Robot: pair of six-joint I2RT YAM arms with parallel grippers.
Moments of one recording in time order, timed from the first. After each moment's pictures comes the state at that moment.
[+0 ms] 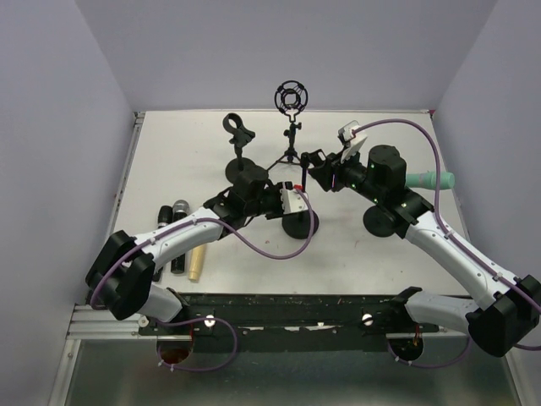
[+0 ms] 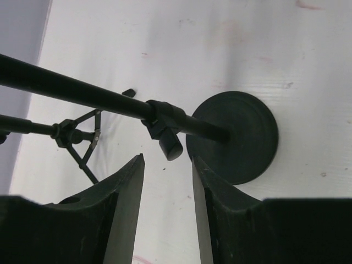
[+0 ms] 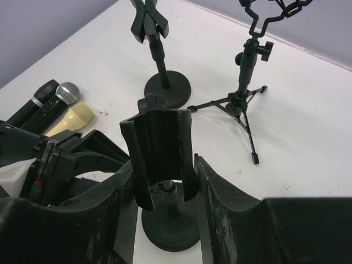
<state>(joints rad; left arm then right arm) -0.74 1.41 0.91 0.03 0.39 0.70 0.55 1.14 0.99 -0.05 -0.18 0.06</state>
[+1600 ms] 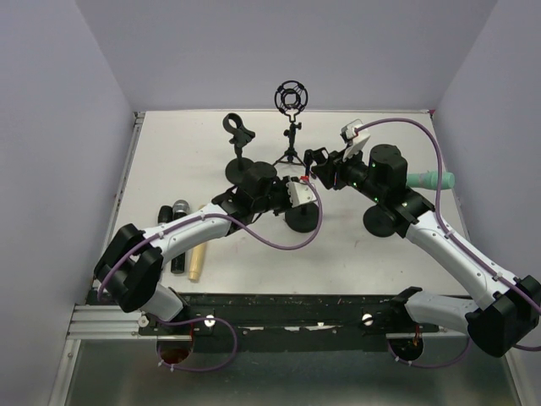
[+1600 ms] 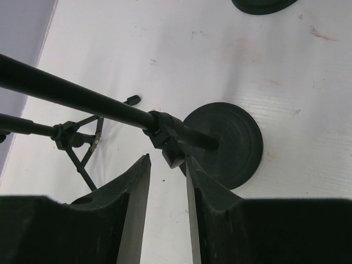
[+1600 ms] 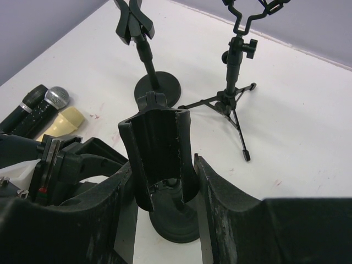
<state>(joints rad) -0.77 1.49 0.97 0.06 0.31 0.60 0.55 1.14 0.99 -0.05 -0.15 0.07</state>
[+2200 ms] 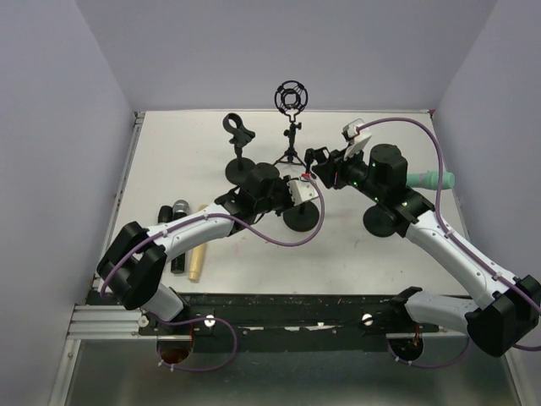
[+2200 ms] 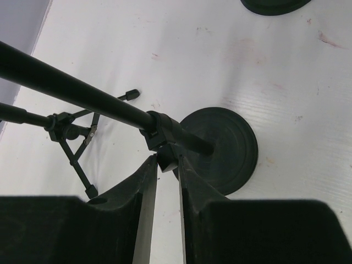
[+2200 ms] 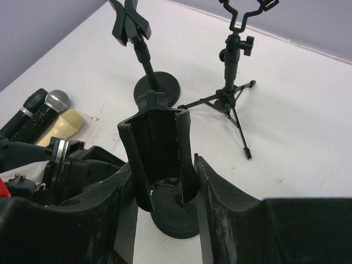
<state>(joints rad) -0.78 1.50 0.97 0.09 0.24 0.53 0.54 1.15 0.99 -0.05 -0.14 0.10</state>
